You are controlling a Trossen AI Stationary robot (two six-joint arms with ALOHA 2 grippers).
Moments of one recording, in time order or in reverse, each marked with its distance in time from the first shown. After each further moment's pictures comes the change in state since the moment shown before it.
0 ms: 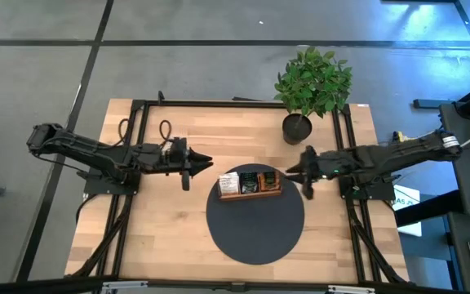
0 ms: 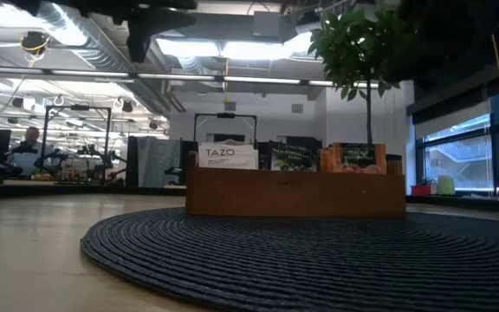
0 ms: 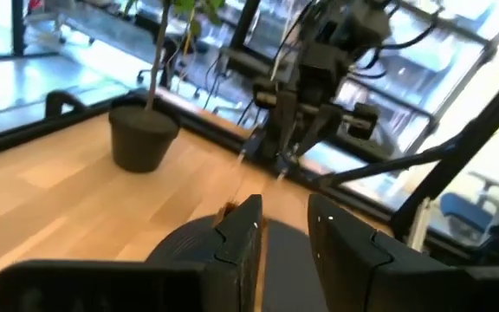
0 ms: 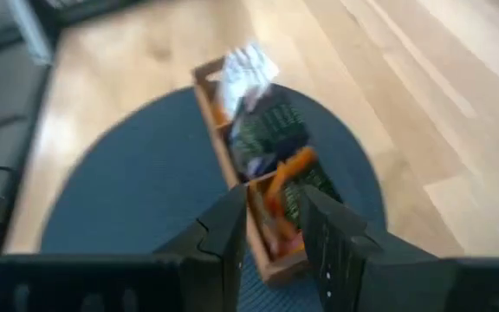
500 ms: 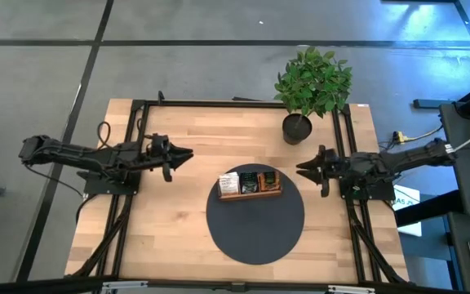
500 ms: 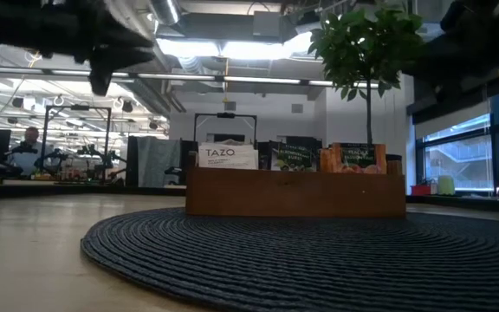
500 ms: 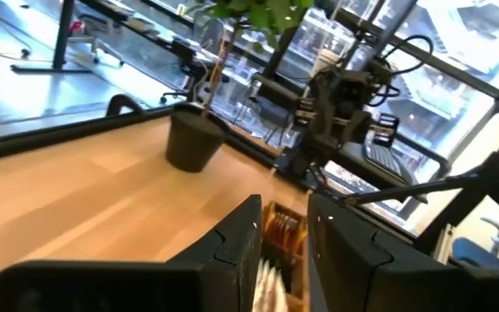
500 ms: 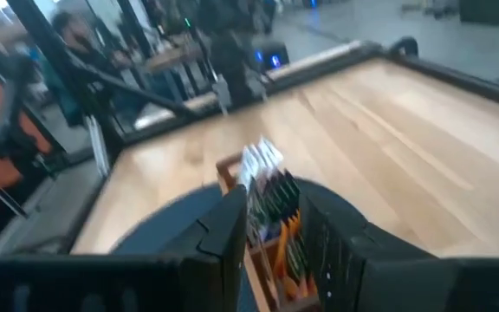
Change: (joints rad) left arm 0.101 -0.389 -0.320 0.026 0.008 -0.037; right arm 0.041 -0.485 -0.395 0.356 0.110 -0.036
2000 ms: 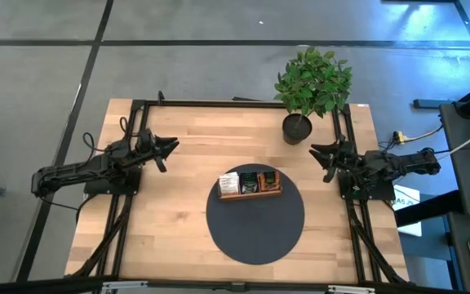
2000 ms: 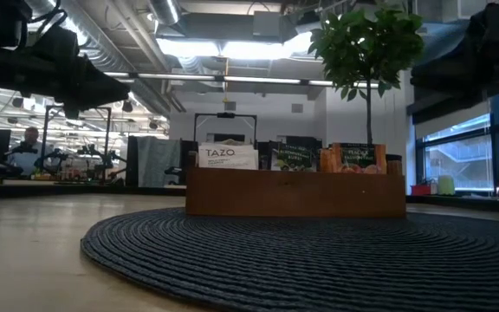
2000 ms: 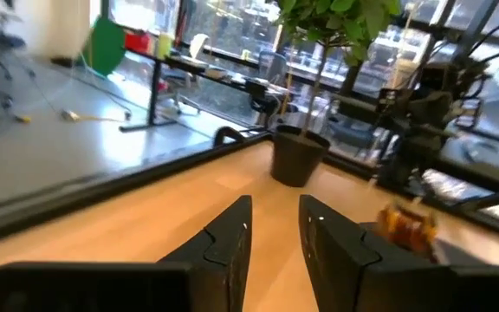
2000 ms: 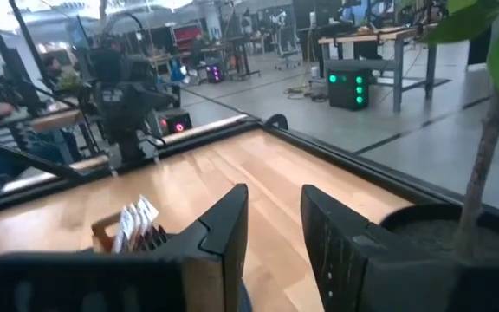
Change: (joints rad) left arm 0.301 -0.524 -0.215 -0.305 0.057 0.209; right arm -0.001 -0.379 -0.075 -0.174 0.363 -0.180
